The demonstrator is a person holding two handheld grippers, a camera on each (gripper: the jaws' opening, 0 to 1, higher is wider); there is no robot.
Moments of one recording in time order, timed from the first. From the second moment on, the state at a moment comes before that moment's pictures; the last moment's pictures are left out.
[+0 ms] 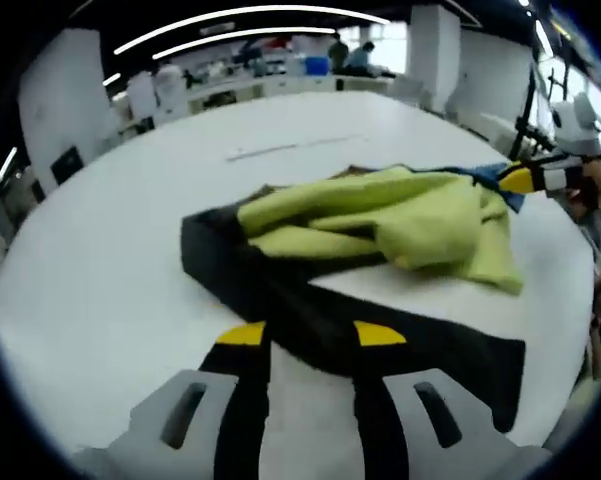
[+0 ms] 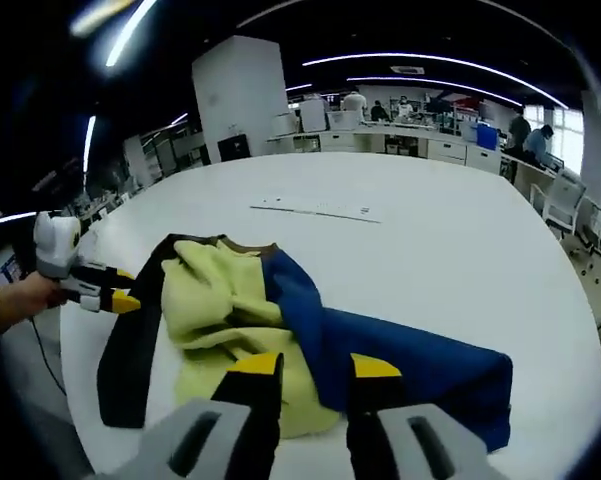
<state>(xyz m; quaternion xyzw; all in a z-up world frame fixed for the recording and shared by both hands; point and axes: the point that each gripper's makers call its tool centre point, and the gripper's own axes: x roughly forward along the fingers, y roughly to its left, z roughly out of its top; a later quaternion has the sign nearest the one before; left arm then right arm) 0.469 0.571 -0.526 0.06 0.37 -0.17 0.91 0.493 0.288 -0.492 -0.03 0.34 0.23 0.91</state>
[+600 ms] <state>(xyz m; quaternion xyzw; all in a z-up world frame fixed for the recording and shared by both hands) 0.474 0.602 -0.520 0.11 0.37 -0.18 0.90 0.518 0.277 -0.483 -0.03 0.32 0.22 0.92</state>
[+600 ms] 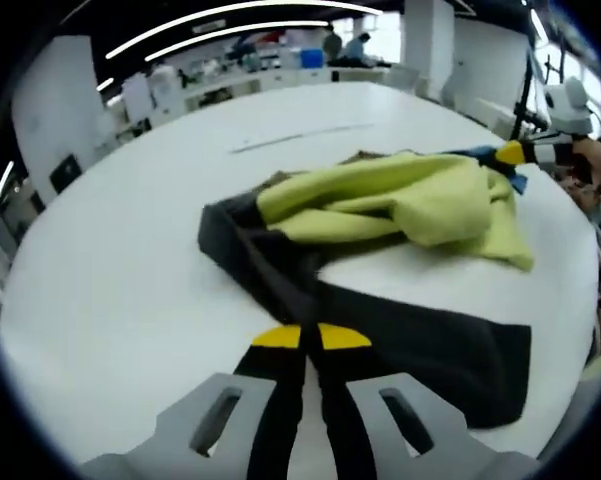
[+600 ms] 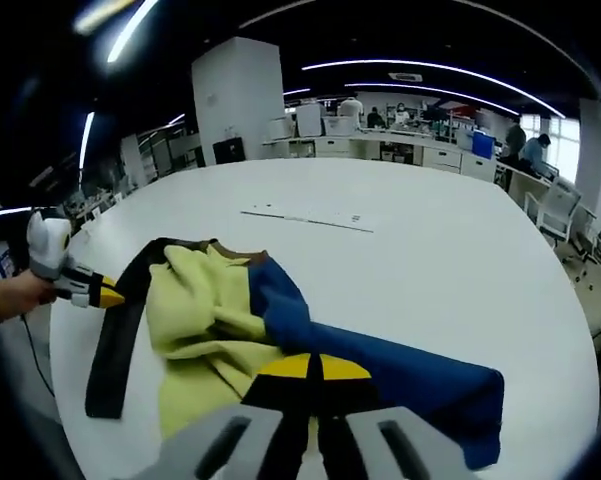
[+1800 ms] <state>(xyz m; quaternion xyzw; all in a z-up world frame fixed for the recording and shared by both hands) 0.575 0.693 -0.521 0.13 0.39 -0.12 0.90 0.596 0.197 -0.514 0.01 0.38 0.09 0.92</state>
